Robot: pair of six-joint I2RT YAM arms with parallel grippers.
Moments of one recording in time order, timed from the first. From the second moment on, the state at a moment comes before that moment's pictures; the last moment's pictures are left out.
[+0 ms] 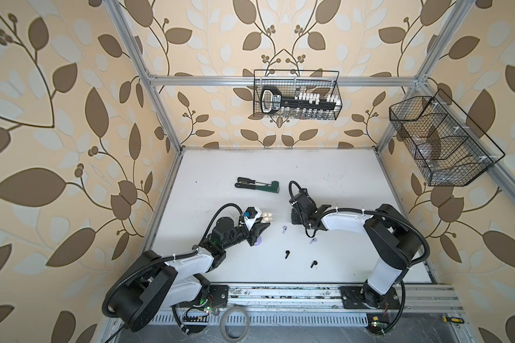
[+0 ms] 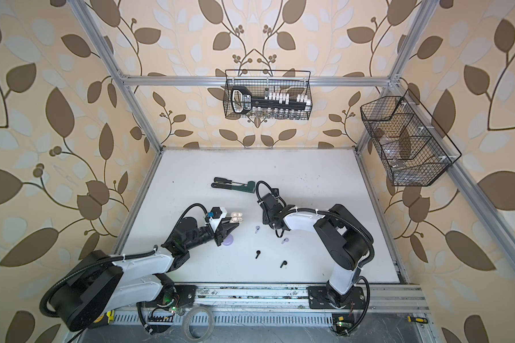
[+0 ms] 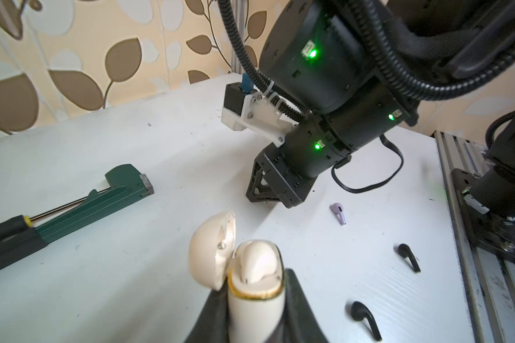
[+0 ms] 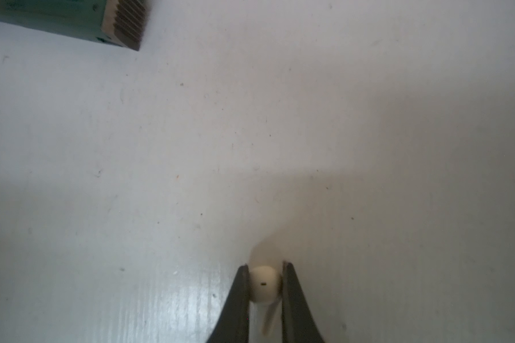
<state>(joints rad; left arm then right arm) -0.55 1.23 0.19 0.83 0.45 -0.01 0.69 1.75 0.89 -0.18 0.32 0.67</state>
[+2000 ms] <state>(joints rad) -0.56 1.79 0.46 1.25 0.63 -0.35 0.90 1.38 0.77 0.01 0.64 0.76</state>
